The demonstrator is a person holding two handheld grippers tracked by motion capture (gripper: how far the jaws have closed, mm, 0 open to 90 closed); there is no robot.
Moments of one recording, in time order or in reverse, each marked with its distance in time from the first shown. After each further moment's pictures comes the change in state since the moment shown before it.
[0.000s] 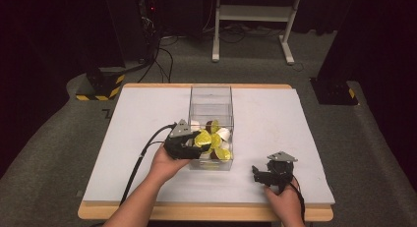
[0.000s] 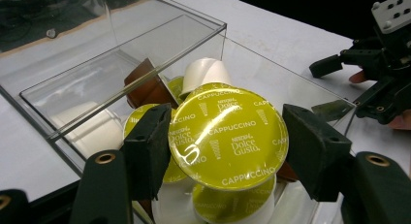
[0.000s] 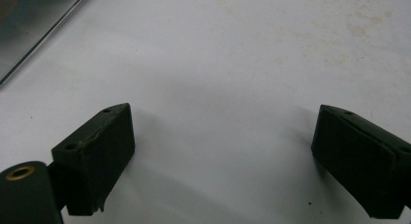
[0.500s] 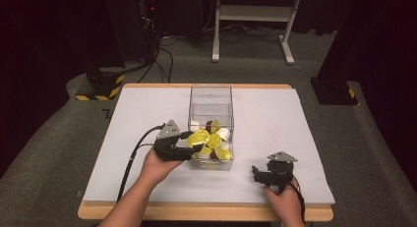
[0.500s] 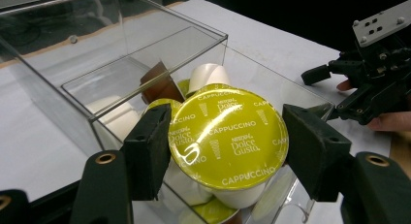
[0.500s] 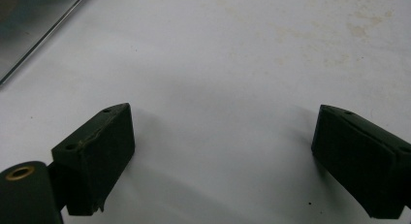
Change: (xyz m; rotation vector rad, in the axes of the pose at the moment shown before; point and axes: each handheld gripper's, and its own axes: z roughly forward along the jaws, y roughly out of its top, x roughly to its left) left arm 0.004 0.006 -0.030 -0.035 -0.002 -0.007; right arm 0.000 0.000 0.000 -0.001 0.000 0.000
